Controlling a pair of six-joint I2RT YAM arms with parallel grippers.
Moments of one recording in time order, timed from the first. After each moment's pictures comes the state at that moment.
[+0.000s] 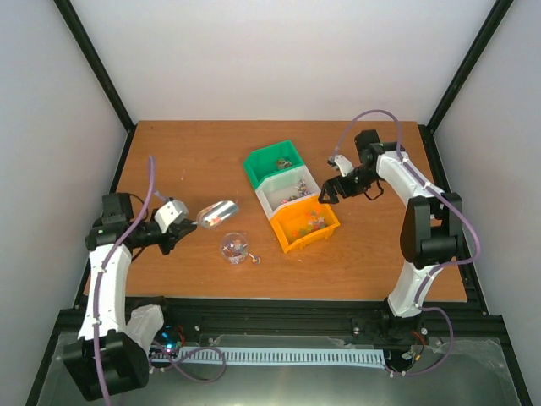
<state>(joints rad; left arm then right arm) 0.22 0.91 0.76 -0.88 0.94 0.90 0.16 1.84 1.47 -1.01 -0.53 -0.37</state>
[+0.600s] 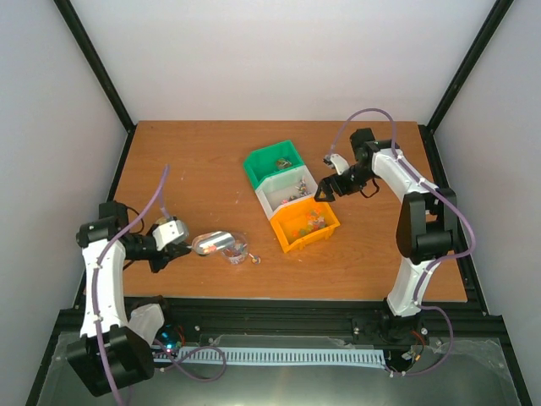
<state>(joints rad) 0.34 0.93 0.84 -1.39 0.82 1.39 0.18 1.89 1.52 -1.01 -0.54 -0.36</state>
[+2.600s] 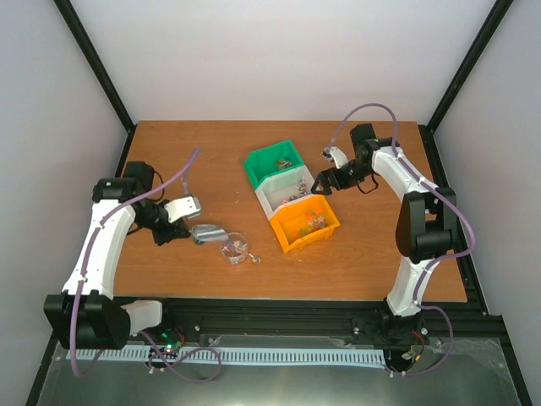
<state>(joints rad) 0.01 1.19 1.16 -1.43 0.45 1.10 0.18 1.90 1.55 -0.96 -0.61 -0.32</state>
